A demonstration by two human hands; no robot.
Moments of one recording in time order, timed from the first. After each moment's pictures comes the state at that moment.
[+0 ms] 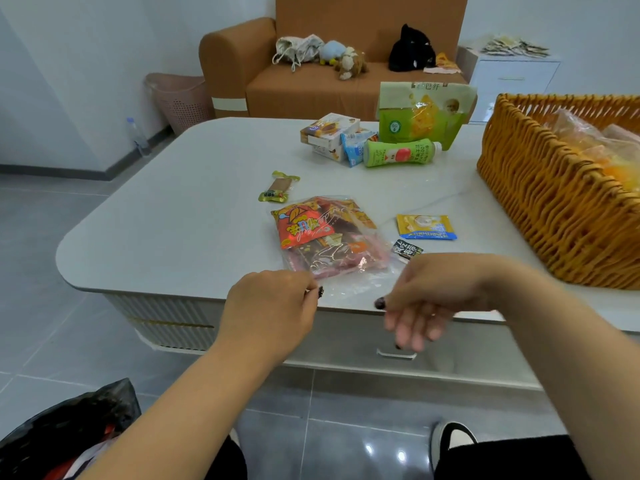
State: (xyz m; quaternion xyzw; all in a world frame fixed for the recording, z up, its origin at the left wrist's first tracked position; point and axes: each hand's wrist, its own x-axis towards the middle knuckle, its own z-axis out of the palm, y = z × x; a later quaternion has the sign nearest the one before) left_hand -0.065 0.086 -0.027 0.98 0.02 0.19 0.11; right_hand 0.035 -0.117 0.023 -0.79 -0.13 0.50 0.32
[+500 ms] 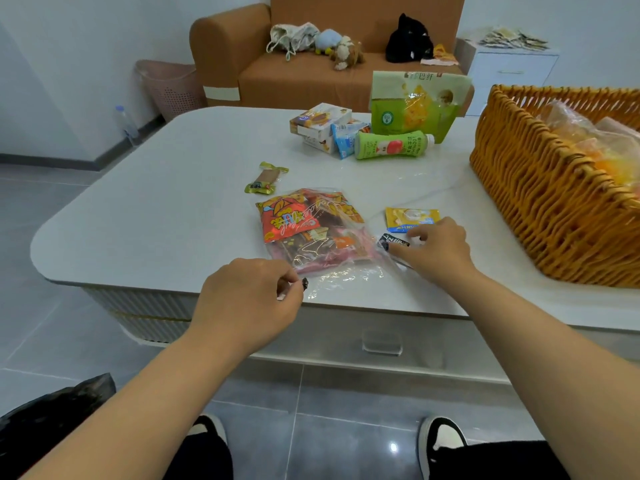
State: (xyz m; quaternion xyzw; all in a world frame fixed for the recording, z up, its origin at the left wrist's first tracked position) left_hand -0.060 0.081 -0.018 0.97 0.09 0.13 0.18; right_hand 0.108 -0.139 -0.059 -0.97 -0.02 -0.04 0.25
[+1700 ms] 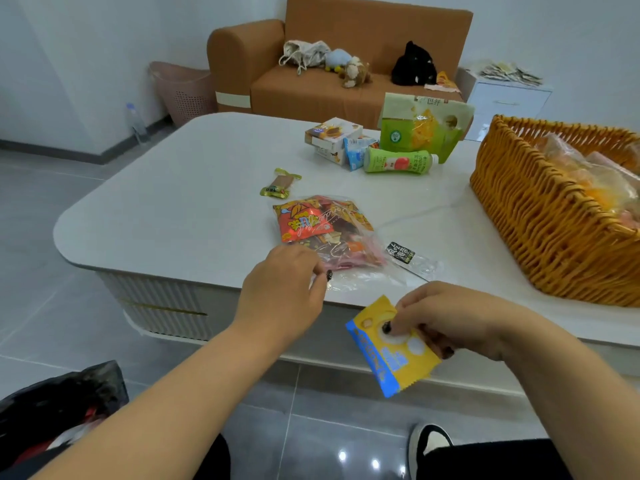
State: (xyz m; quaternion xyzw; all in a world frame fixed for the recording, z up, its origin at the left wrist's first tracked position) left_hand -0.060 0.076 -0.033 0.95 0.03 0.22 0.23; right_hand -0.013 -0.127 0.022 -0.83 -0.05 0.39 0.38
